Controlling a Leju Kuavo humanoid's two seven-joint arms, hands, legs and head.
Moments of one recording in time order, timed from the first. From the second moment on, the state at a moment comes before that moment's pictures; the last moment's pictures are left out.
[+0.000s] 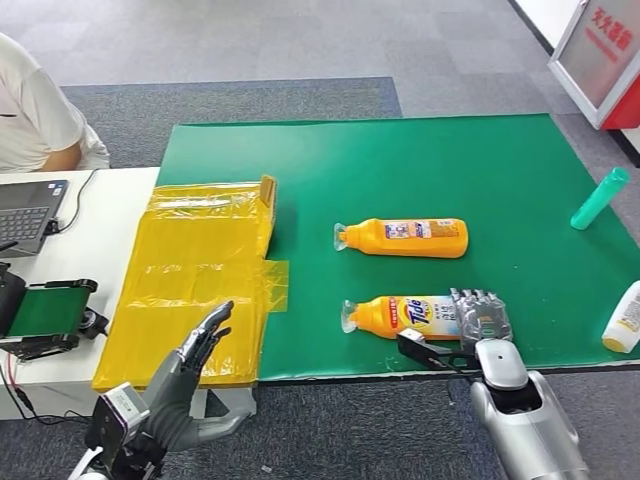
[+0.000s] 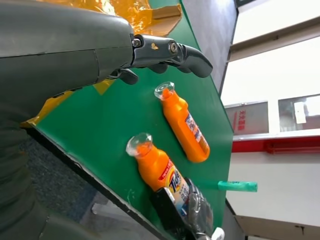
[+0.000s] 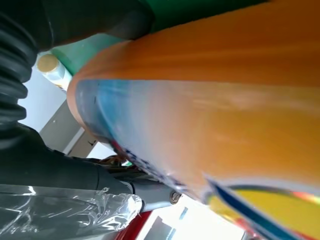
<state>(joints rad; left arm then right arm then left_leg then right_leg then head) 0.29 0.01 -0.32 -1.89 -0.11 -0.27 -0.22 -0.22 -0.09 0.22 -1.19 1.53 0.13 0.14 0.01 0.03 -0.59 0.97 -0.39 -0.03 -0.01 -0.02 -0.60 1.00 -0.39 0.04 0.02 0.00</state>
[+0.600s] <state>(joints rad) 0.28 0.01 -0.32 -1.89 -0.12 -0.27 -0.22 -0.17 0.01 0.14 -1.26 1.37 0.11 -0.05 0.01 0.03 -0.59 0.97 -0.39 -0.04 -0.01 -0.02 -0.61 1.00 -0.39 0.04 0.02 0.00</state>
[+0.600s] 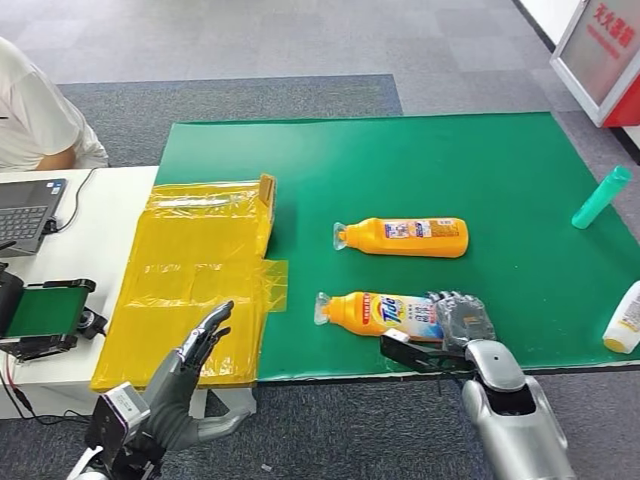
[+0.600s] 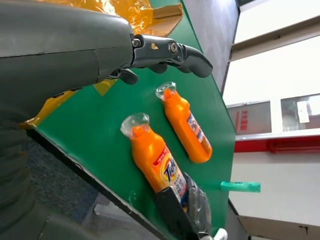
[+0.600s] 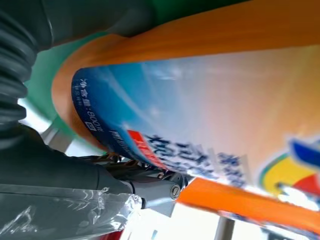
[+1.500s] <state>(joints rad) 0.16 -0.17 -0.15 -1.89 0.05 -0.32 -0.22 0.06 0.20 0.16 -1.77 0.41 0.19 -0.22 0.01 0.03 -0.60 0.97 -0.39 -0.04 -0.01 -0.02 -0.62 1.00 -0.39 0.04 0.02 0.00</state>
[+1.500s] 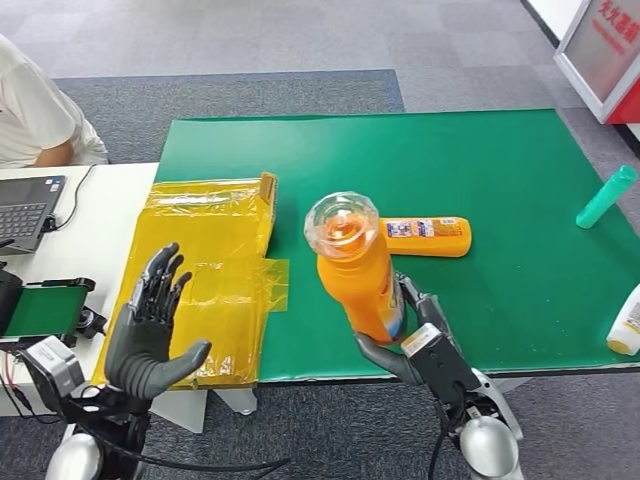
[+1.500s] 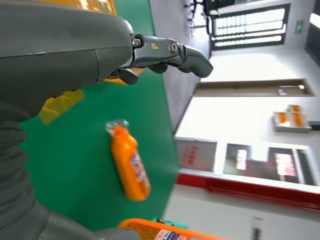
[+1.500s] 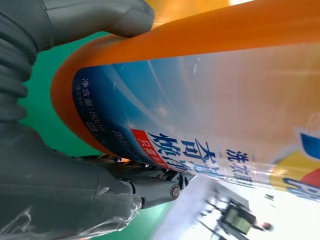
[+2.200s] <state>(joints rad) -0.03 -0.18 -0.35 -1.77 0.25 -0.31 -0.07 -0.03 0.20 0.38 -1.72 0.40 0.12 -0.18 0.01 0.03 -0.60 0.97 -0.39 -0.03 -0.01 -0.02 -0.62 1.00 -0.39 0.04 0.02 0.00</state>
